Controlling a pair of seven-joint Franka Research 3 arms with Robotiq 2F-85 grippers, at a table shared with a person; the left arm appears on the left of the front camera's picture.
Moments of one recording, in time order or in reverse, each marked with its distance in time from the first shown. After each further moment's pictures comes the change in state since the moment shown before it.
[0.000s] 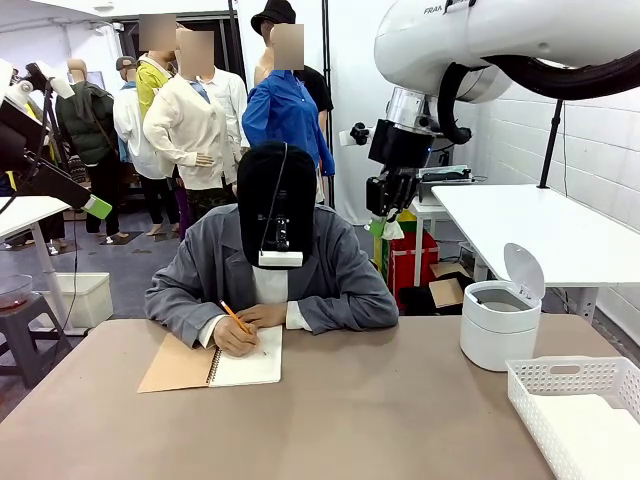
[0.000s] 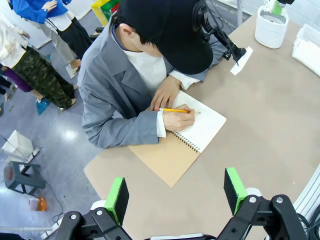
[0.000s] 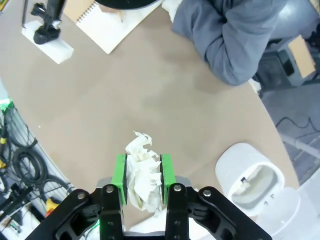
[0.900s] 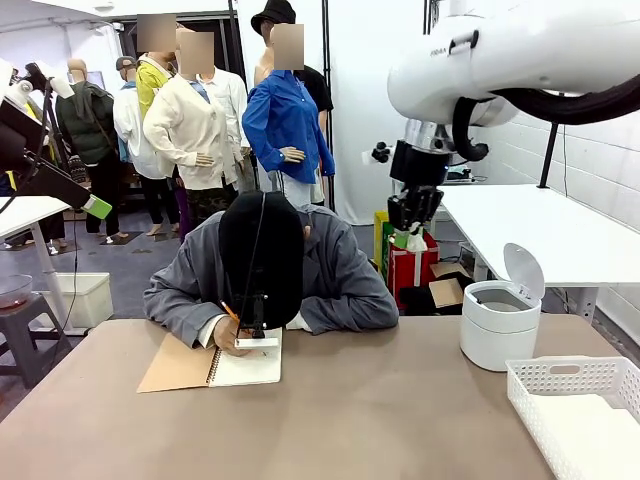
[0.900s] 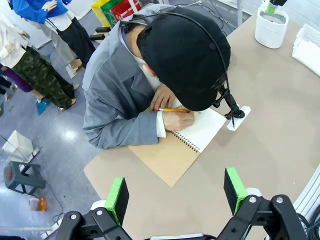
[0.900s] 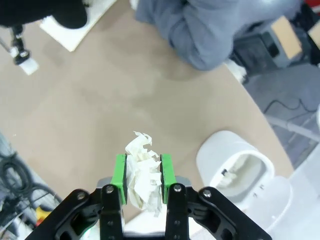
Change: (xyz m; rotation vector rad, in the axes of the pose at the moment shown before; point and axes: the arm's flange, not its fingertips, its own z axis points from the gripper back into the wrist) left arm 0.000 0.000 0.000 0.000 0.000 0.000; right arm -0.019 -0.050 -0.026 -0.100 0.025 -0.096
